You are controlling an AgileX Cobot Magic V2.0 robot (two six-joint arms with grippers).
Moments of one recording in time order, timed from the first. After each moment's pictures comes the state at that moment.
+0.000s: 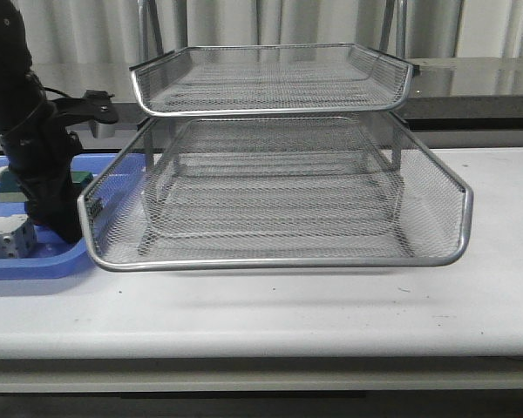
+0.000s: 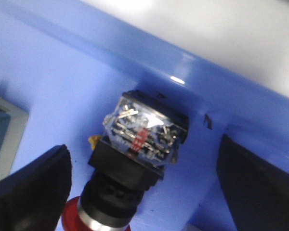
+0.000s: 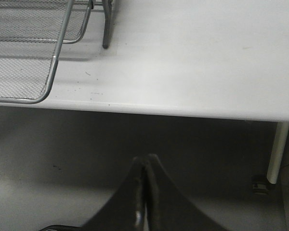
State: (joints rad) left arm -0.14 2.17 -1.61 -0.07 0.76 1.02; right arm 0.13 0.40 -0.65 -0.02 1.04 0.11
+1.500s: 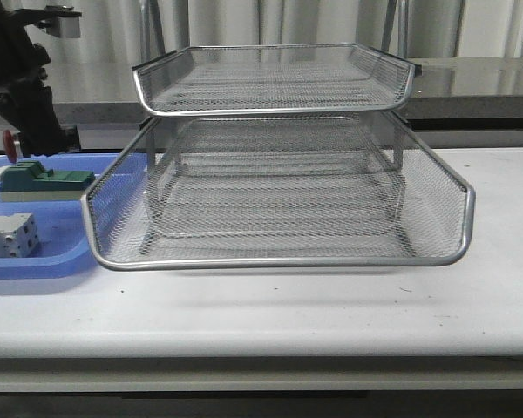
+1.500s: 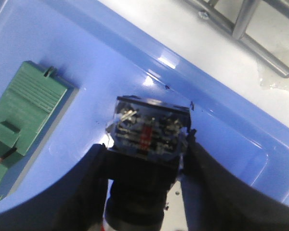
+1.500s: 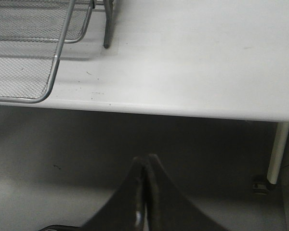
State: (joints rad) left arm -0.03 2.15 -1.96 -0.24 1.22 0.97; right arm 0.13 0.40 -0.65 -0.02 1.04 0.11
